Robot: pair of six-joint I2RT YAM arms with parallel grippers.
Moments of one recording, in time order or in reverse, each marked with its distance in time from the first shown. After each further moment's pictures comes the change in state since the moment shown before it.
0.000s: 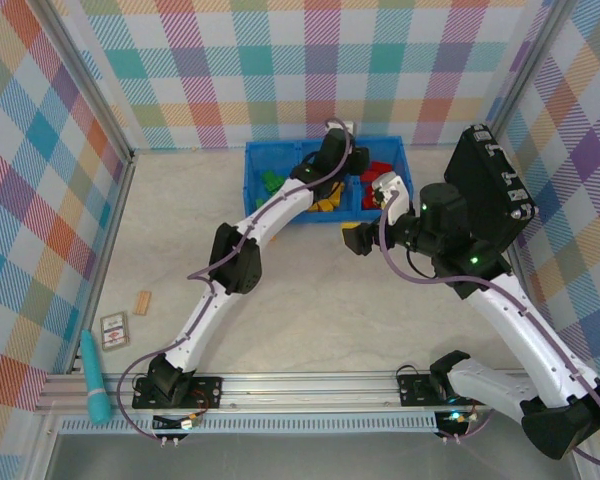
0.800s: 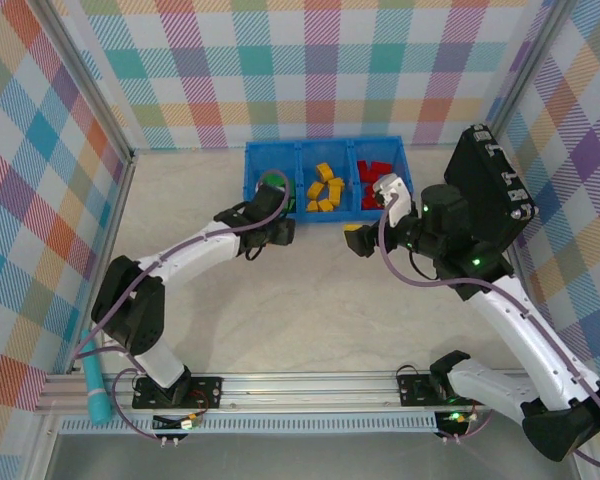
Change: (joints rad) left arm 0.044 -0.936 -1.333 -0.122 -0.141 0.064; right arm 0.000 -0.006 0.000 -0.020 0.026 -0.035
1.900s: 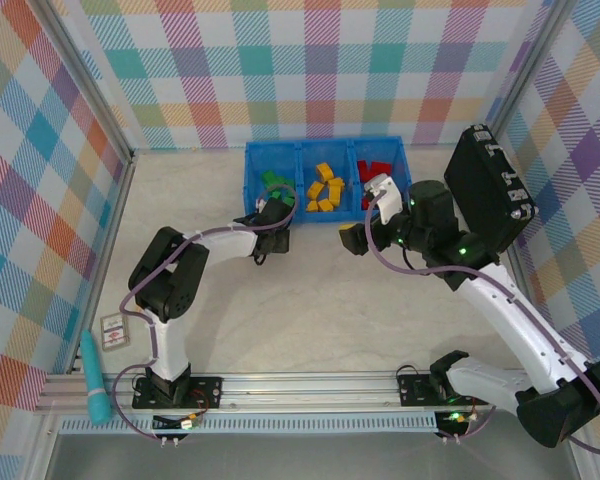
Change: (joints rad) left arm 0.063 0.282 -0.033 0.200 -0.065 -0.063; right arm 0.000 0.077 0.000 -0.002 0.011 0.003
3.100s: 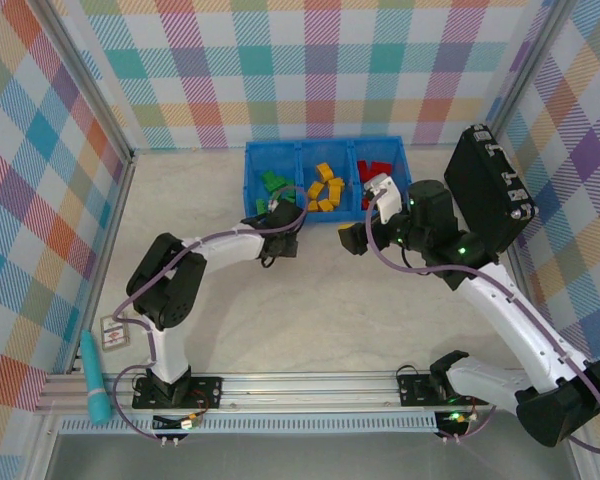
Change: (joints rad) left arm -0.101 -0.055 0.064 -0.124 0.056 0.000; right arm 0.000 -0.002 0.001 0.002 -0.014 0.027
